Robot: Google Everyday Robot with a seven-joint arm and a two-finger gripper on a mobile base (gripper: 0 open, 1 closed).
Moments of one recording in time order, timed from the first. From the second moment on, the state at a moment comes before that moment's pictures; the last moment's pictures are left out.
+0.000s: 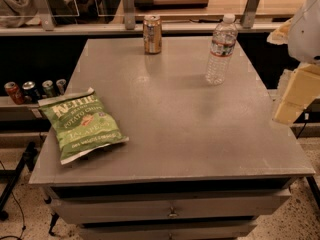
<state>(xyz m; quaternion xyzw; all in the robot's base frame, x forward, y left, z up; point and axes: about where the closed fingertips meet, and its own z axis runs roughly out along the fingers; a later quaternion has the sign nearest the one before) 0.438 -0.214 0.987 -0.60 0.78 -0.05 0.18</state>
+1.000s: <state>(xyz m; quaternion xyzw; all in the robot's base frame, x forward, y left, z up) 0.516 -0.226 0.967 -0.54 0.80 -0.03 0.25</state>
